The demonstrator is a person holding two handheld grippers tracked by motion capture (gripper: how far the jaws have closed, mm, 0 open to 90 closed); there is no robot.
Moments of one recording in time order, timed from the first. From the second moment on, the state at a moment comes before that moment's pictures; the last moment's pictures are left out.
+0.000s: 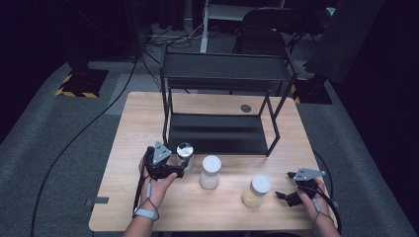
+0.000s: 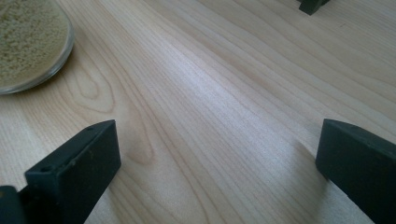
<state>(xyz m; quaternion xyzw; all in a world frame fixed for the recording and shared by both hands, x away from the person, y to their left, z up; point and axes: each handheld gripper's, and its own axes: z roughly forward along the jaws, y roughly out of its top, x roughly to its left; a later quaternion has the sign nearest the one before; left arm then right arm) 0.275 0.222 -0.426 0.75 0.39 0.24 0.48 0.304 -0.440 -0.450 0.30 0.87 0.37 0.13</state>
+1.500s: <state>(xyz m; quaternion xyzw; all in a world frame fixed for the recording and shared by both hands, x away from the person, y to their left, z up) 0.309 0.205 -0.462 0.78 0.37 0.22 0.46 0.304 -0.440 -0.450 0.30 0.87 0.37 0.13</state>
